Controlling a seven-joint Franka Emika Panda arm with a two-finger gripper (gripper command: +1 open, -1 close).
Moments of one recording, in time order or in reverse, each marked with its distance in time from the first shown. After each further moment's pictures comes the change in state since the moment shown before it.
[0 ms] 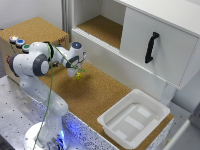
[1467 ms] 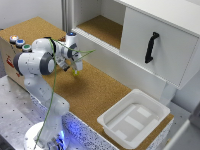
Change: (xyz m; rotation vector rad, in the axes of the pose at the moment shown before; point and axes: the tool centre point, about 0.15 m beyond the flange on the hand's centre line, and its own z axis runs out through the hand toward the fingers) arm -0.017 0.015 -0.021 -0.255 0.016 -0.792
